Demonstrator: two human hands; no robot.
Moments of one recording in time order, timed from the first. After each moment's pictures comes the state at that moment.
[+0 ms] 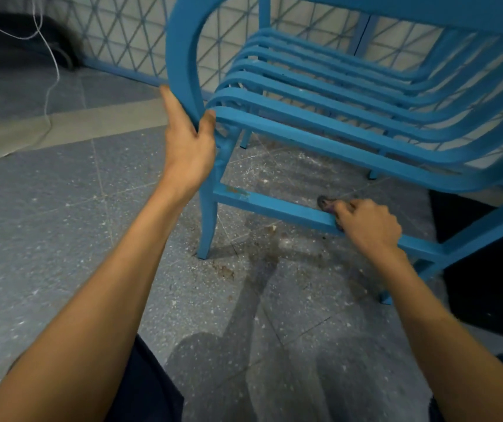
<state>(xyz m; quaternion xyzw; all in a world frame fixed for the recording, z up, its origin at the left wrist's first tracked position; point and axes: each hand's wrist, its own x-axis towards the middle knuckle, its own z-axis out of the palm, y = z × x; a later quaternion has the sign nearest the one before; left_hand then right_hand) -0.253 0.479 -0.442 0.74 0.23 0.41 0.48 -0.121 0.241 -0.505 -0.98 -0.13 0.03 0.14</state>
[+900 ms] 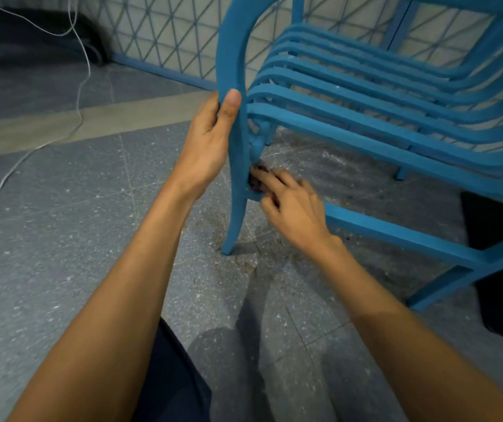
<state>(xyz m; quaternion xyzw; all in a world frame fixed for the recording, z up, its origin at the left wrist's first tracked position) -0.281 0.495 -0.435 0.73 0.17 0.33 0.57 -0.196 0.366 -0.518 -0.88 -0.45 -0.01 0.17</state>
